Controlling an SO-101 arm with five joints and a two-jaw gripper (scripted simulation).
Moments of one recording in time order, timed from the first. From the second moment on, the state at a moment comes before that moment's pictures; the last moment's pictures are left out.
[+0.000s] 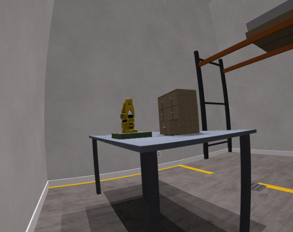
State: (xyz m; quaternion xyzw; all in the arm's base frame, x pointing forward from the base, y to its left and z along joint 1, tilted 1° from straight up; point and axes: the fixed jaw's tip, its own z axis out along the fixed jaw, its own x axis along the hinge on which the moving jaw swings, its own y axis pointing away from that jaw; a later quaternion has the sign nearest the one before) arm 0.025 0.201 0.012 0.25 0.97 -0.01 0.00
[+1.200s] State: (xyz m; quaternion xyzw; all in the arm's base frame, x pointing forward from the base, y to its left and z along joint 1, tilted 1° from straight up) arm 0.028 0.203 0.078 0.52 0.84 0.12 -0.06
